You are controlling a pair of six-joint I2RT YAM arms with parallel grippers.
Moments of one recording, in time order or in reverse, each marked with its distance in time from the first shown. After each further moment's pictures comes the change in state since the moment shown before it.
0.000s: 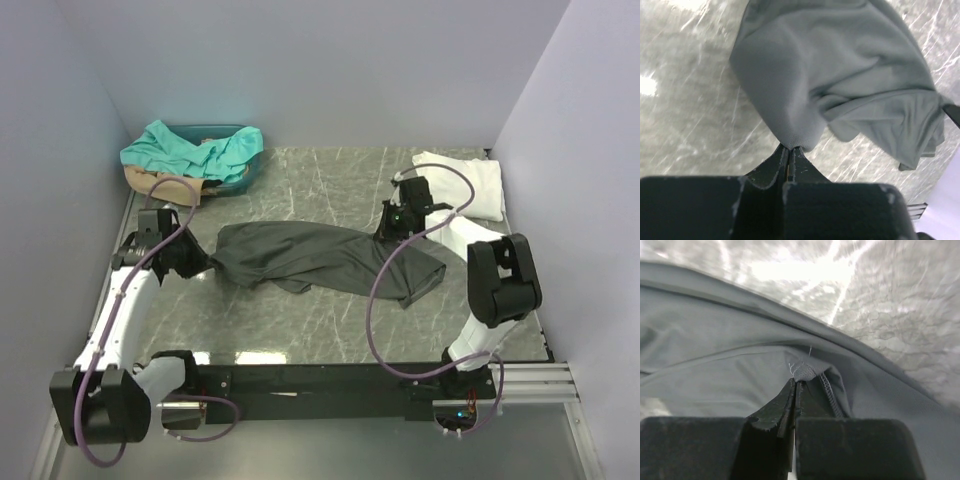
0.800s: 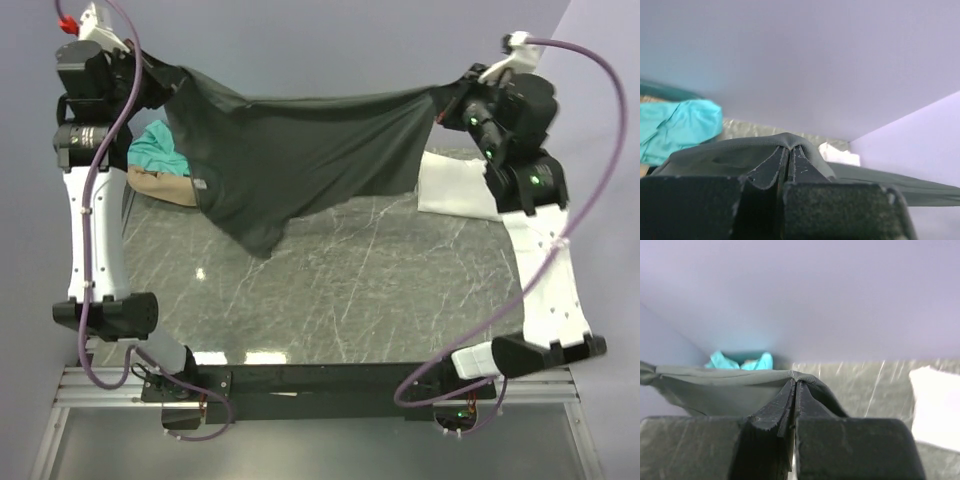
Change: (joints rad) left arm 0.002 0.609 1.350 0.100 0.059 -0.028; right arm -0.026 -0.318 0.882 -0.285 0.227 0.010
